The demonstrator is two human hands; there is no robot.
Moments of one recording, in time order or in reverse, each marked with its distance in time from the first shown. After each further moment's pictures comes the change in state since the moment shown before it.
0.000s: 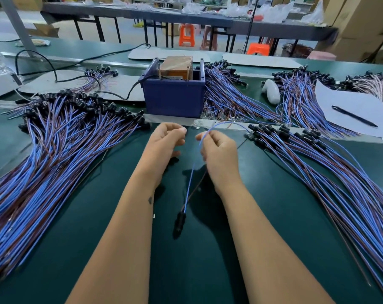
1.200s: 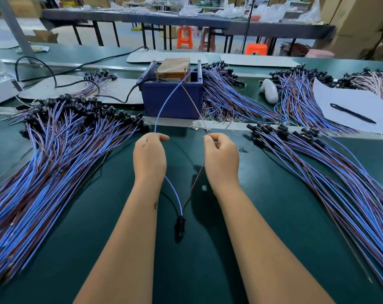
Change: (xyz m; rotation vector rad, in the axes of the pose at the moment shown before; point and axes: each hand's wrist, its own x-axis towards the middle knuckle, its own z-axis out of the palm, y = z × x) left_hand 0.002 -0.002 -0.001 0.083 0.401 -0.150; right_hand -0.005 -0.001 0.002 -0.169 0.153 0.072
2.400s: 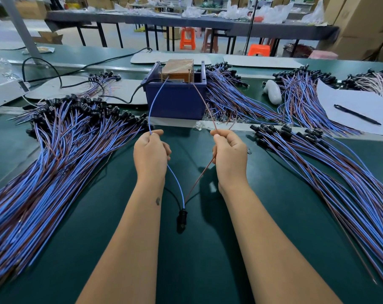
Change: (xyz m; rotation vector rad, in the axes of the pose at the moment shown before) left_hand 0.000 -0.001 -0.004 -0.061 0.039 0.071; right_hand 0.001 -0.004 -0.005 0.336 0.011 0.095
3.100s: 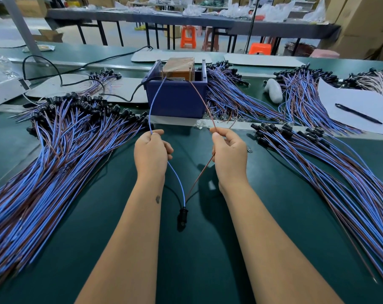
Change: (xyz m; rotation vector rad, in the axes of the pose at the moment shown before) left_hand 0.003 -0.001 -0.001 0.003 -0.016 -0.027; right_hand 0.002 0.004 0.002 -0.073 -0.007 -0.042
